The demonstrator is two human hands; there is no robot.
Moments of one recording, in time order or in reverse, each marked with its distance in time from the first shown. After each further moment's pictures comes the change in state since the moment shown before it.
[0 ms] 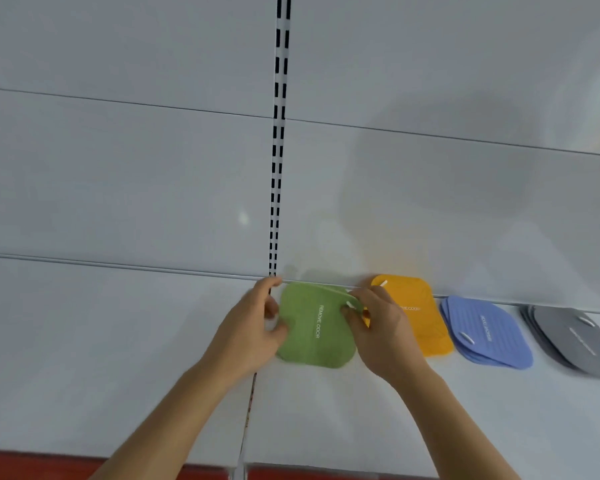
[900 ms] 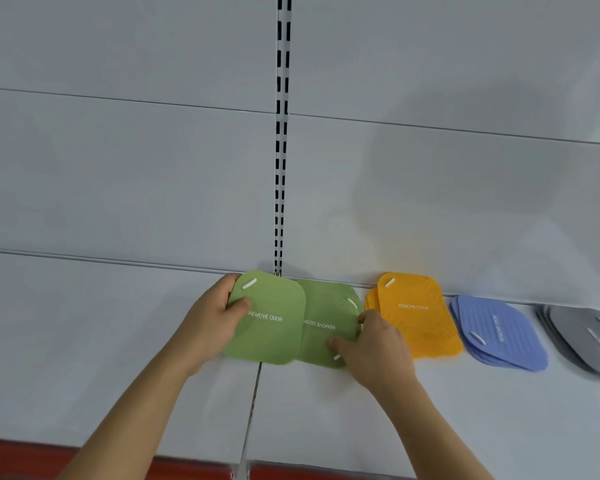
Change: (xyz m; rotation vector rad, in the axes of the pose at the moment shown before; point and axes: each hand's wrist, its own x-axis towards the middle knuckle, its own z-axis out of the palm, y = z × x) left_hand -0.005 -0.010 -0.048 -0.338 -0.023 -0.286; right_hand -0.014 -0.015 0.024 -0.212 -0.229 0.477
